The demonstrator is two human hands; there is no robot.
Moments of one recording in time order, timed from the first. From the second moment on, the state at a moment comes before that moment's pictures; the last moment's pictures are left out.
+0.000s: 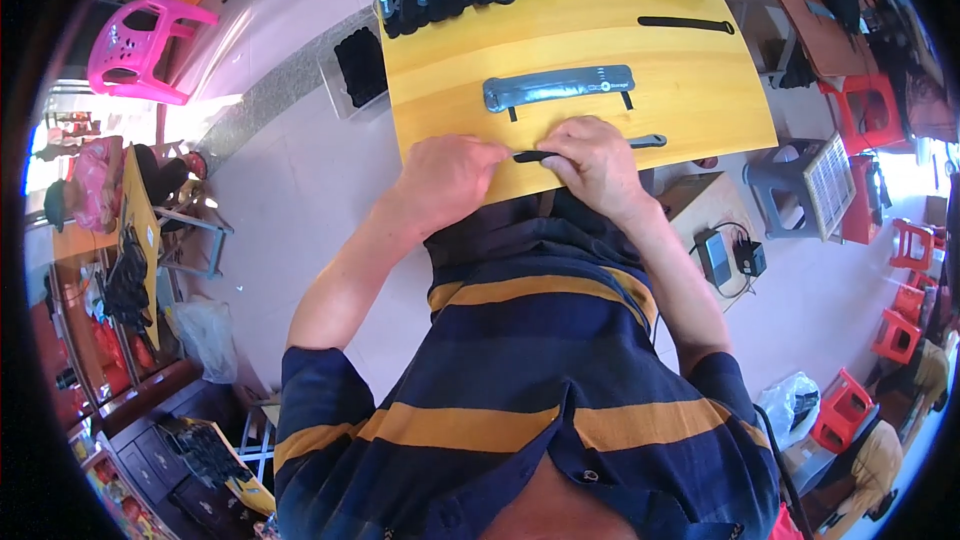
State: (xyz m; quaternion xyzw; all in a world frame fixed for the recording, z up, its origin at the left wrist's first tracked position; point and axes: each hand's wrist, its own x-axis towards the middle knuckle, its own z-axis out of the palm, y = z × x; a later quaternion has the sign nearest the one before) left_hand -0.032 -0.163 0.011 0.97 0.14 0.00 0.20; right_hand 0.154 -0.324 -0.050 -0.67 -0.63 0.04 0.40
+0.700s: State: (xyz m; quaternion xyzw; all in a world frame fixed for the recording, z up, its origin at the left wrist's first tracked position) left_hand -0.031 -0.164 0.012 0.98 0.11 -0.06 0.16; right_hand 0.138 -0.312 -0.053 -0.66 -0.62 0.05 0.41
